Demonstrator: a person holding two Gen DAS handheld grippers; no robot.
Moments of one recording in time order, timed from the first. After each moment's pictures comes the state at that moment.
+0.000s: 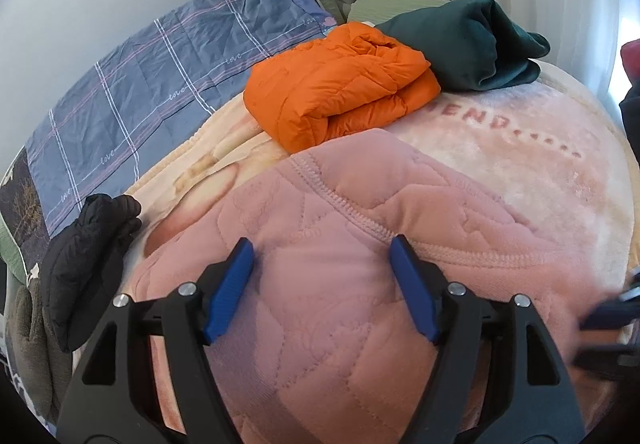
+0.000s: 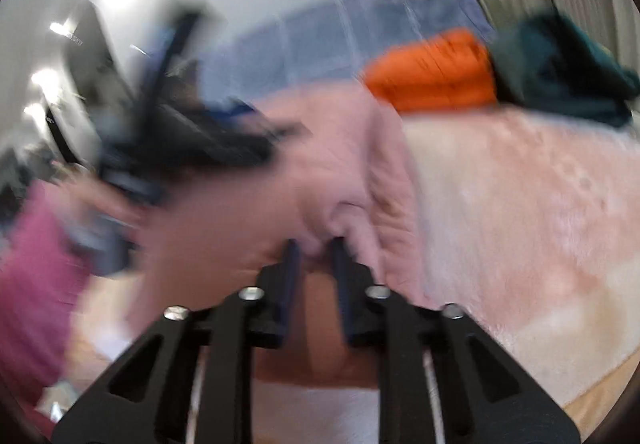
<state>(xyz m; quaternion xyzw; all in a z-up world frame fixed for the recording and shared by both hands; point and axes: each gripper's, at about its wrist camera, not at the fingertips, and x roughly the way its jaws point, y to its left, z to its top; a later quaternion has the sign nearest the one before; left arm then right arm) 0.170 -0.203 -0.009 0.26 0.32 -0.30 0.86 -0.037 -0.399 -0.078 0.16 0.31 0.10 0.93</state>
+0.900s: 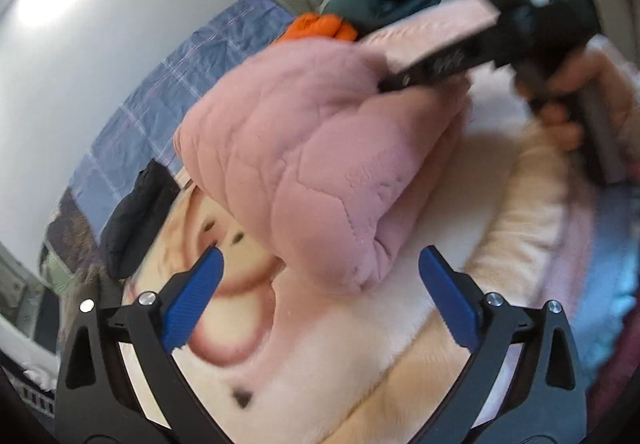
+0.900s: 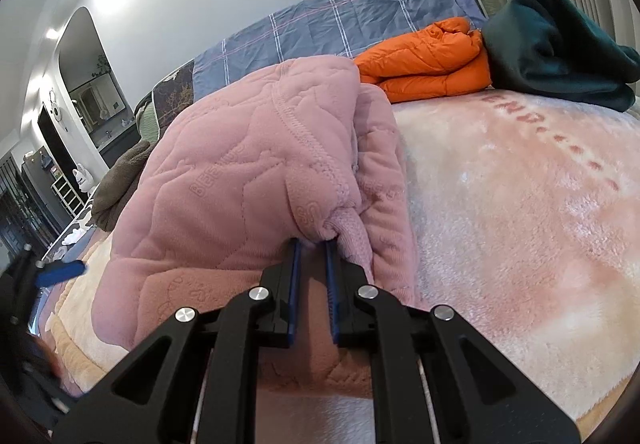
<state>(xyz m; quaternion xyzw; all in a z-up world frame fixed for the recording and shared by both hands) -0.051 -0.135 -0.064 0.38 0.24 -0.26 0.86 -0.036 -0.401 -0.085 0.17 0.30 0.10 0.93</state>
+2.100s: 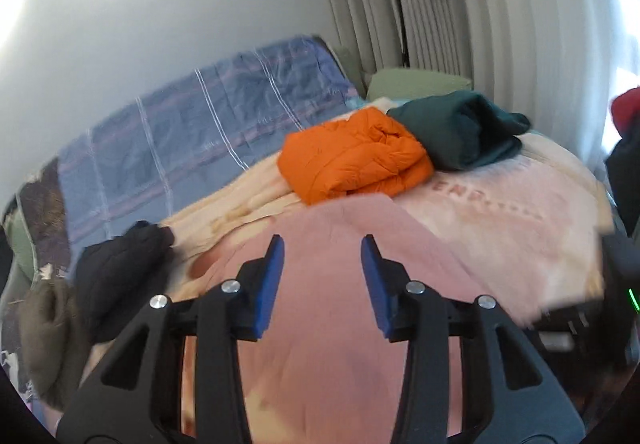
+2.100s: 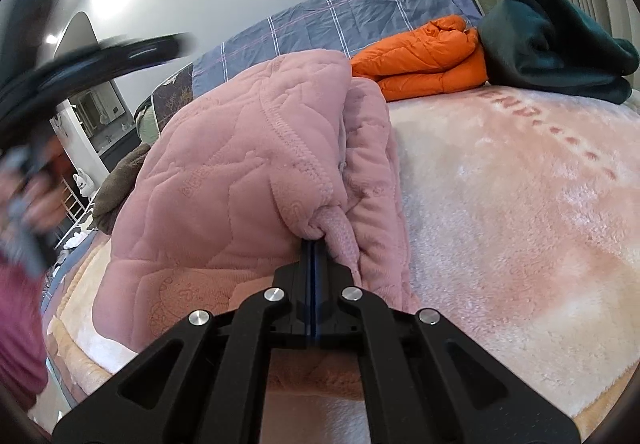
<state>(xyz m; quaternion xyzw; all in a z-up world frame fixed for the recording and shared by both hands) 0.115 -0.170 0.056 0.20 0.23 -0.28 0.91 -0.046 -0.398 -0.085 0.18 0.30 0.10 0.93</state>
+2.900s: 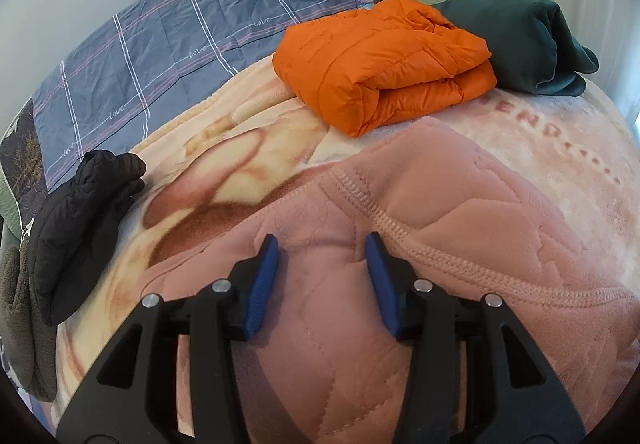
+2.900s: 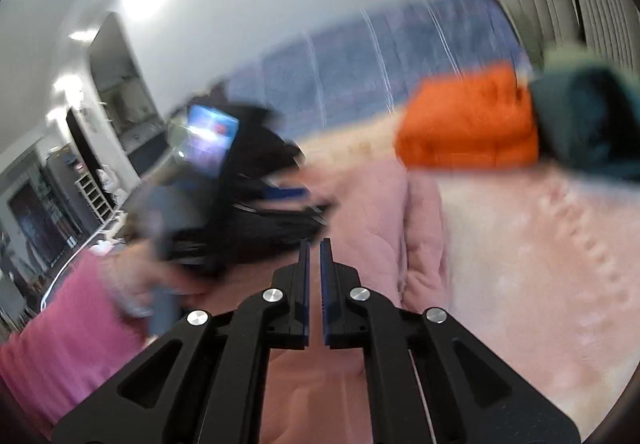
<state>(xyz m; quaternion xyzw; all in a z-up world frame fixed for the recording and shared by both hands) 0.215 -0.191 -0.030 0.22 0.37 -0.25 0.87 0.021 -0.396 -0.033 0.17 0.30 0.14 0.93</state>
